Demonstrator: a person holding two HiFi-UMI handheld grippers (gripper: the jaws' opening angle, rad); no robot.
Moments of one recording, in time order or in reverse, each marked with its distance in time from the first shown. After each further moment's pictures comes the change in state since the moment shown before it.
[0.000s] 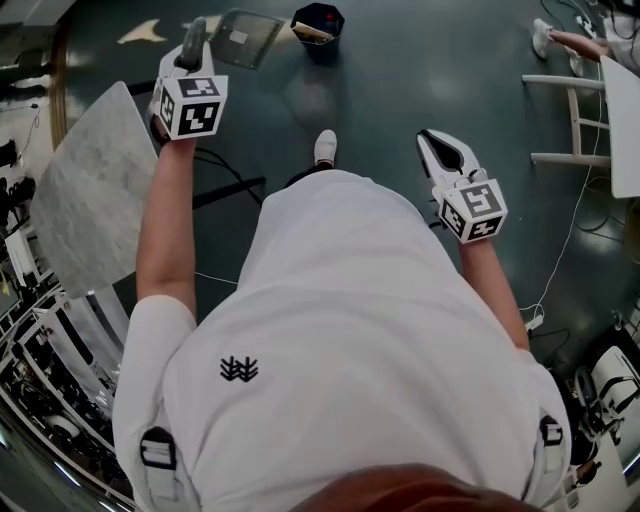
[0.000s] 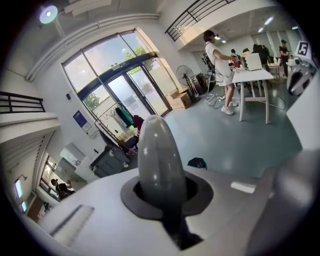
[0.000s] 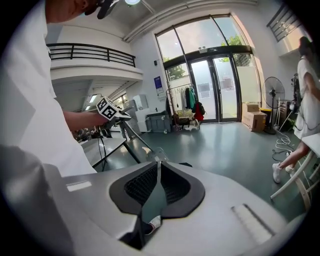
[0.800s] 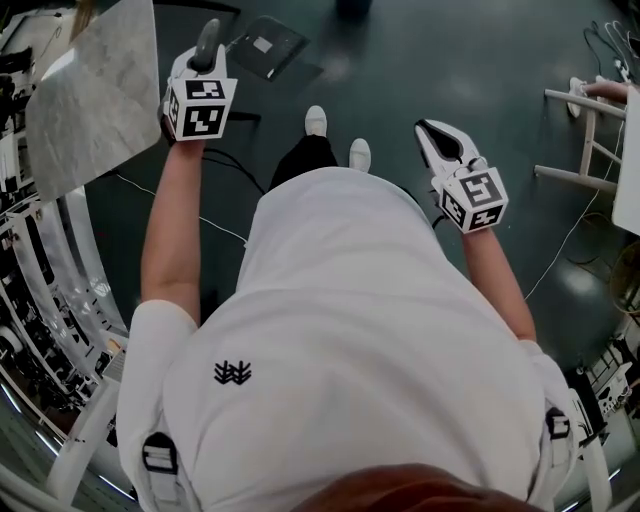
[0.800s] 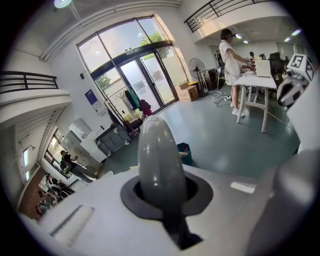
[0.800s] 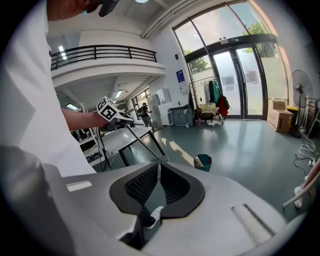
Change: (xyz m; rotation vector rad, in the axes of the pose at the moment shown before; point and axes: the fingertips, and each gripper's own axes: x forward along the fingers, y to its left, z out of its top) left arm -0.159 -0.128 -0.106 -0.192 0.149 0.035; right arm -0.074 0.040 -0.081 -0.106 0.070 0.268
